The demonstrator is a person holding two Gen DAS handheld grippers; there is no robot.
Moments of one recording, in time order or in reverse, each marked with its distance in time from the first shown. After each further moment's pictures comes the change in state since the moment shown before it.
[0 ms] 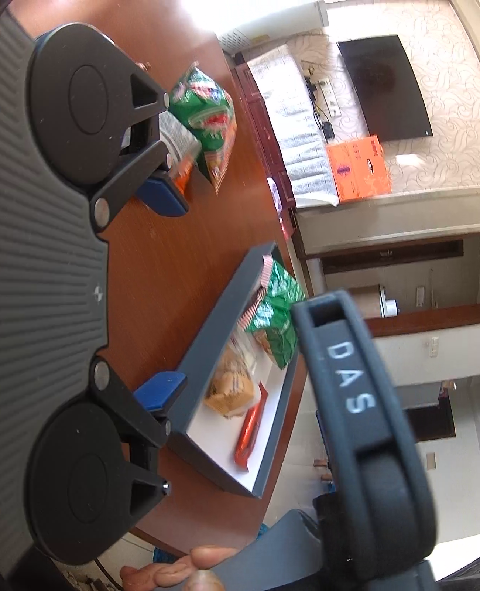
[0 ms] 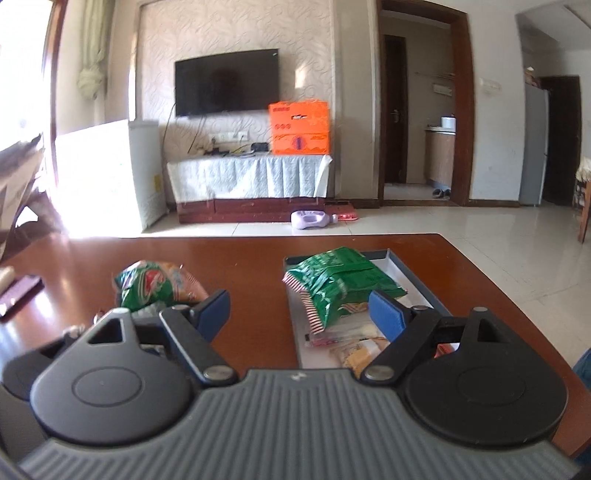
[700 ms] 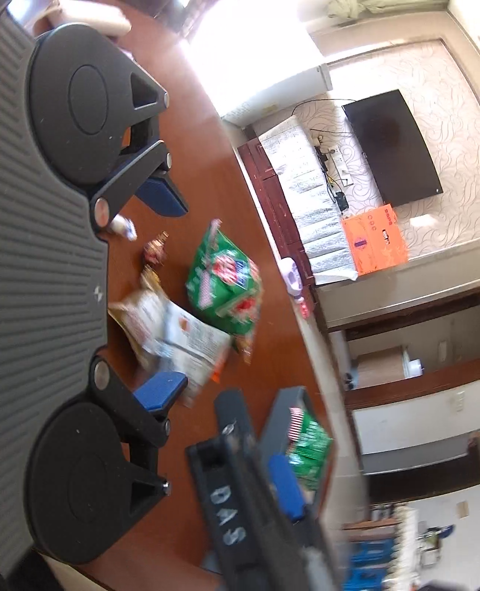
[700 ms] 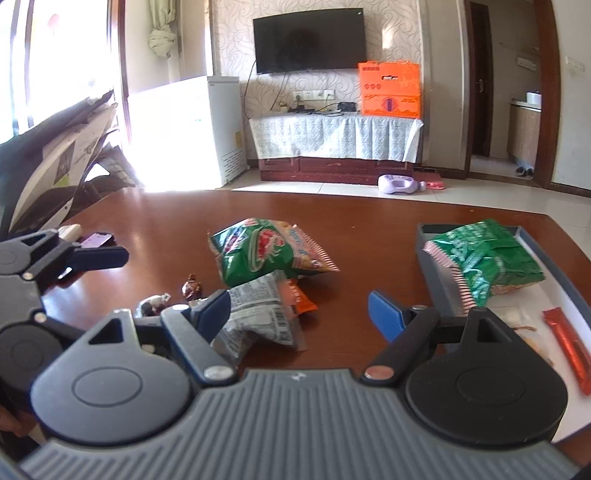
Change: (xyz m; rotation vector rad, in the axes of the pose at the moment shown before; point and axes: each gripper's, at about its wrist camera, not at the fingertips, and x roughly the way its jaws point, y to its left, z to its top) left arm -0.036 0.125 -0.010 0.051 0.087 0.221; right arm 0.048 0.083 -0.001 -0.057 0.140 0.263
